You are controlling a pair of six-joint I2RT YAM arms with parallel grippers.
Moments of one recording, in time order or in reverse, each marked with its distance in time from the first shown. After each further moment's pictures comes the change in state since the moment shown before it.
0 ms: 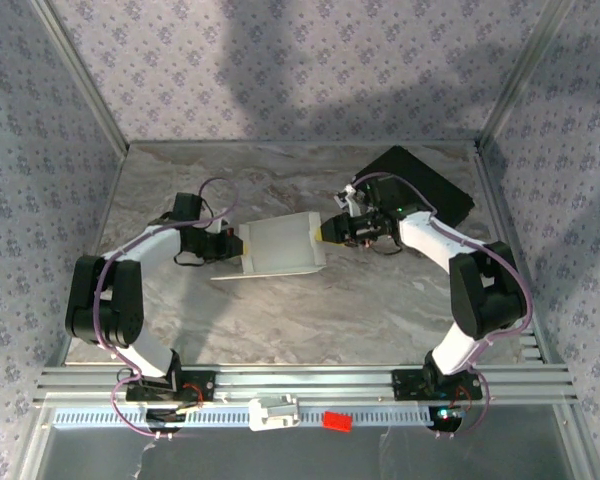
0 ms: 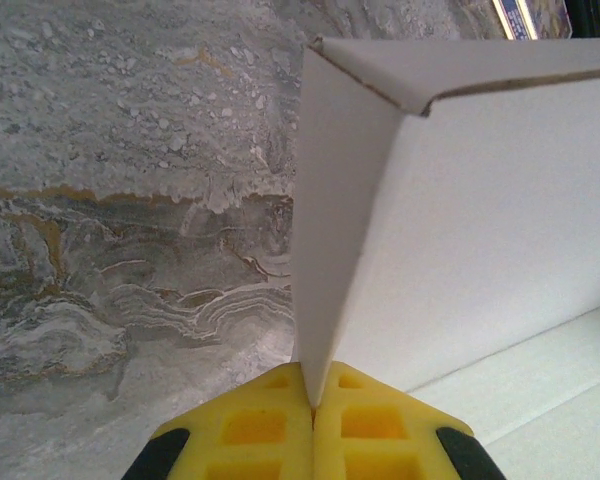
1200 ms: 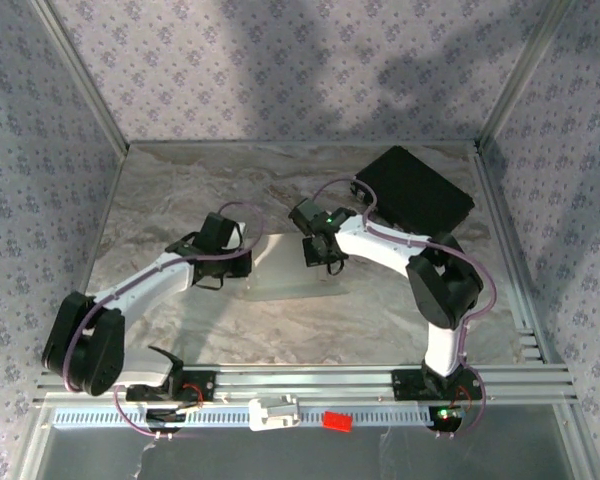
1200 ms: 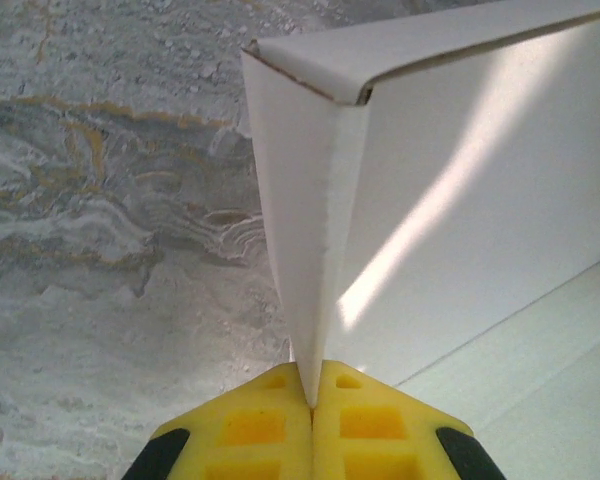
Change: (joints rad) left arm -0.329 -0.257 -0.149 0.016 -0.542 -0.153; right arm 0.406 0.187 0.249 -0.411 1.104 0.234
